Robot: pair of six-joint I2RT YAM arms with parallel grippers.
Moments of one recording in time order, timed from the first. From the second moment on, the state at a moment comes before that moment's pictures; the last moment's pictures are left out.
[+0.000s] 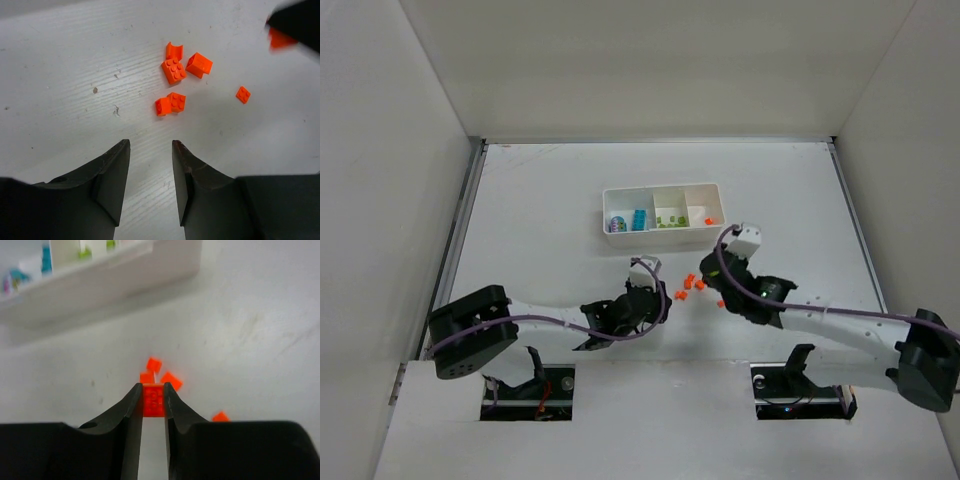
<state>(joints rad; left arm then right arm) -1.18 1.38 0.44 0.40 -0.46 -0.69 1.03 1.15 0.65 -0.34 0.77 0.97</state>
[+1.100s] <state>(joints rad) -1.19 1.63 0.56 0.48 -0.46 -0.62 0.62 1.28 0.78 0.05 0.50 0.54</state>
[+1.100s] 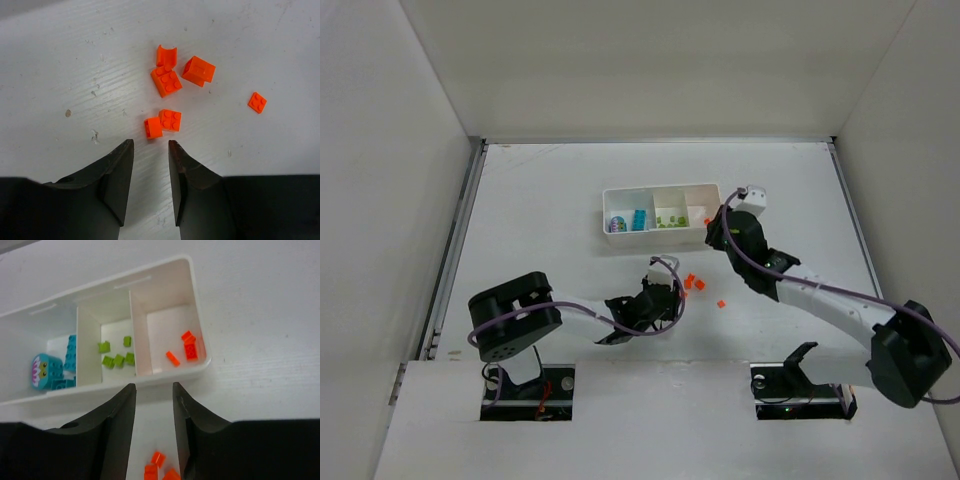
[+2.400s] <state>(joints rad) -1.11 1.53 0.53 0.48 -0.42 -0.56 1.01 1.32 0.58 -0.52 0.67 1.30</state>
